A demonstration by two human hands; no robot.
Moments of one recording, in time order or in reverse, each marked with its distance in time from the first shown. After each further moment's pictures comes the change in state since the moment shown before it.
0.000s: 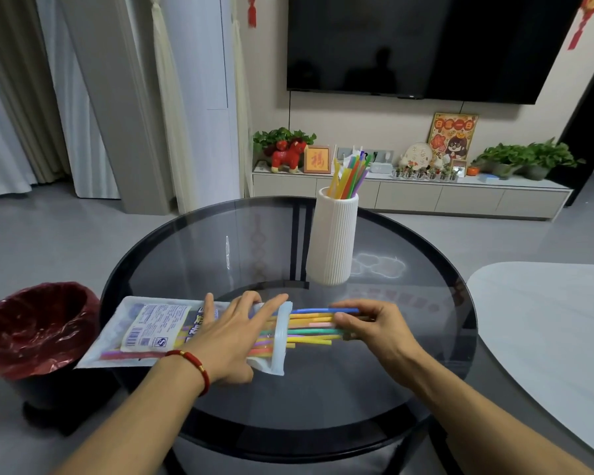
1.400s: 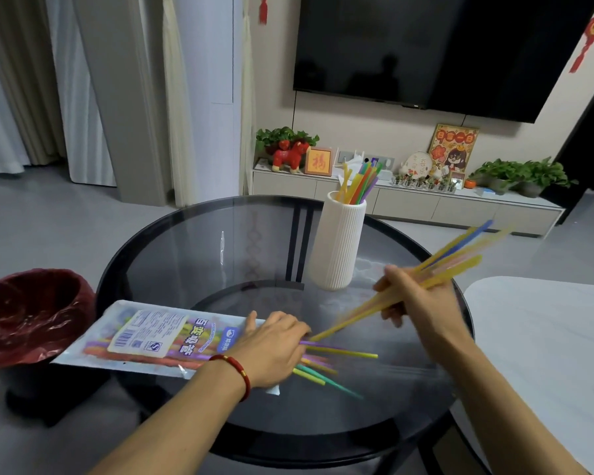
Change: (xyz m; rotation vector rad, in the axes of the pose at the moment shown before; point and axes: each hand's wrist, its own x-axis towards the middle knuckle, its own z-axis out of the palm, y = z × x) left_hand 0.031 0.034 0.026 -0.238 -0.029 0.083; right_hand -0.013 -0.079 -0.019 -0.180 0.280 -0.270
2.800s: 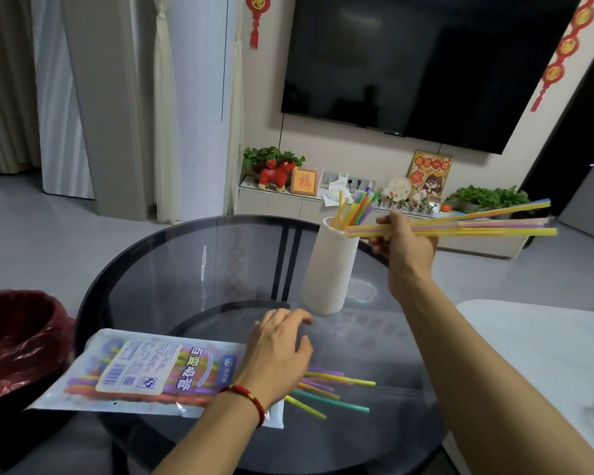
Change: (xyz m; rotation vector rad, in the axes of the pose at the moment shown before) left_hand 0.009 0.022 -0.019 -0.406 0.508 -0.015; right_hand 0.108 -0.040 0.035 0.343 0.399 0.062
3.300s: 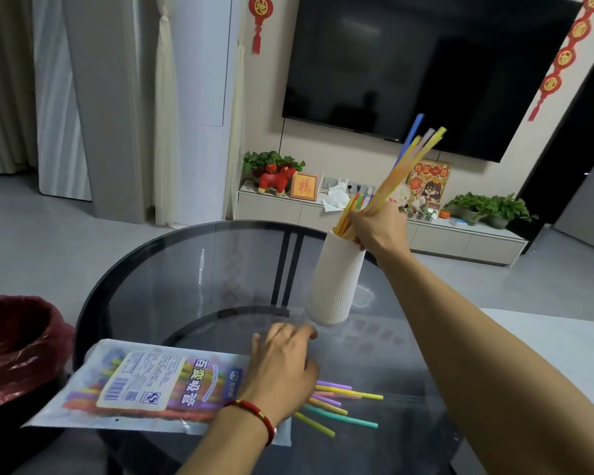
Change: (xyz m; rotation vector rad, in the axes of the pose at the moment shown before) left_hand 0.002 -0.004 -0.001 0.168 -0.109 -0.067; right_hand 0.035 -0.012 0.063 -0.760 -0.123 -0.114
